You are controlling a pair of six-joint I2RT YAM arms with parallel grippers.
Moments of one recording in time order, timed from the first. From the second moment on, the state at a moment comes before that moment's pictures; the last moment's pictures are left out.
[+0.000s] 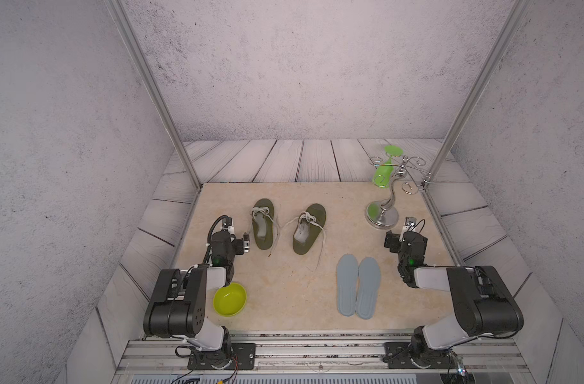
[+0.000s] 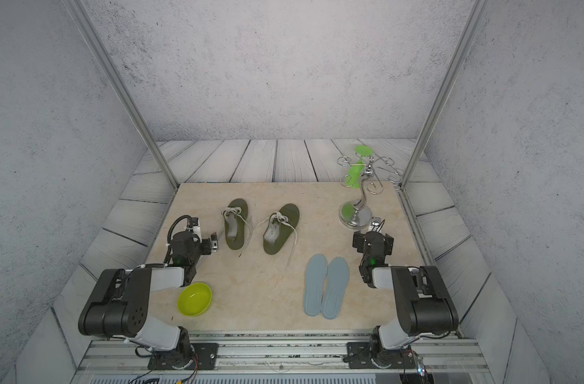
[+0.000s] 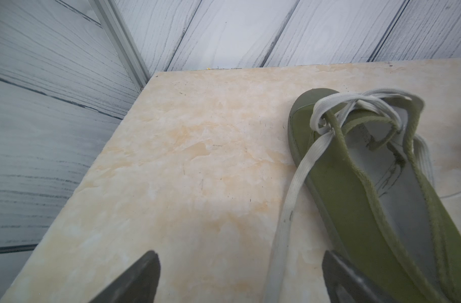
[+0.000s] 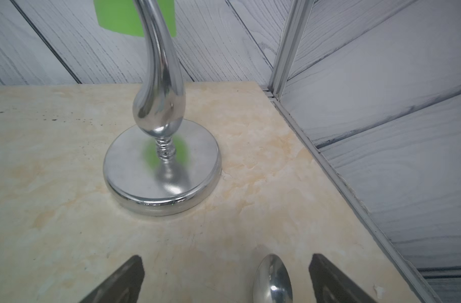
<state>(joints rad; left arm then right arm) -0.01 1.53 0.45 0.64 -0.08 0.03 0.07 1.52 0.44 0.68 0.34 0.03</state>
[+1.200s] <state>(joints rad) -0.14 1.12 0.87 -0.11 -0.21 -0.10 0.11 1.05 0.67 -0.01 0.41 0.17</state>
